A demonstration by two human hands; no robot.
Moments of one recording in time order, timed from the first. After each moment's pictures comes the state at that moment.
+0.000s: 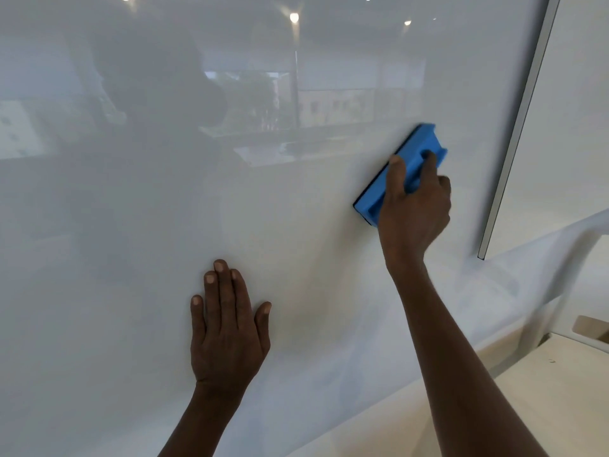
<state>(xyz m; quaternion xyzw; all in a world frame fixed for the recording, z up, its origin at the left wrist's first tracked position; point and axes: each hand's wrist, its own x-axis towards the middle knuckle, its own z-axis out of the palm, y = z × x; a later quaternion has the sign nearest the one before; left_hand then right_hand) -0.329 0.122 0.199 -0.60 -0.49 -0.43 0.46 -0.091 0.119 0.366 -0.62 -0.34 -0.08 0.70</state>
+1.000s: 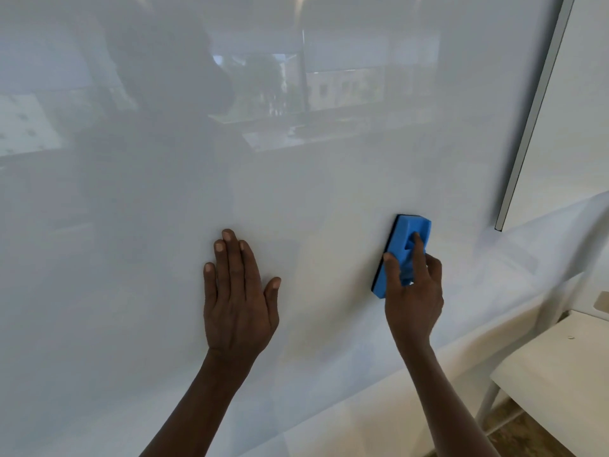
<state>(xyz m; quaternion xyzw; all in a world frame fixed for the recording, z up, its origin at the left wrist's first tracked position) -0.335 0.112 0.207 -0.65 -0.47 -0.44 0.40 -0.099 0.088 0.192 -0.67 -0.39 0.00 0.63</state>
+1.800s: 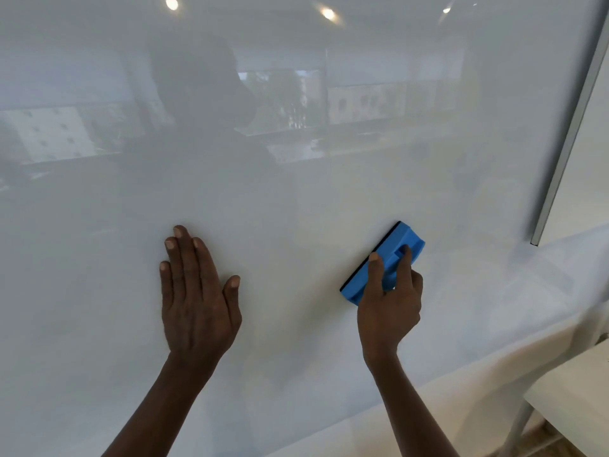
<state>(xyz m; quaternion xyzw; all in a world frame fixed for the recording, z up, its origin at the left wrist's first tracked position) -0.445 0.088 0.244 -0.63 -0.48 -0.47 0.39 -0.216 0.073 0.231 -0.60 -0.31 0.07 0.73</state>
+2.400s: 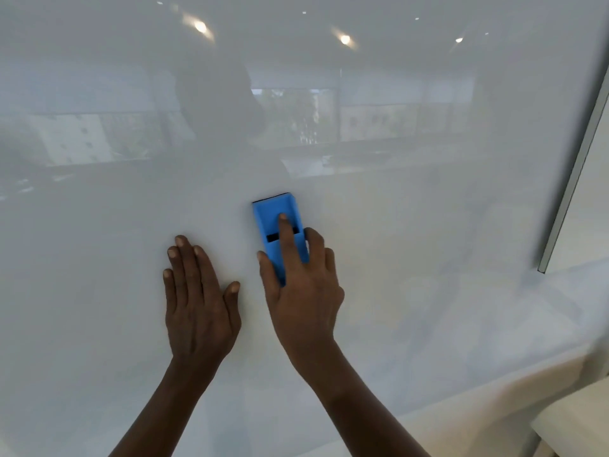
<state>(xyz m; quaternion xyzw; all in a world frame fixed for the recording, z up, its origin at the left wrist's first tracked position) -0.473 0.081 0.255 -0.60 -0.51 -0.48 0.38 -0.327 0.046 0.309 -0.53 -0.61 -0.18 0.56</state>
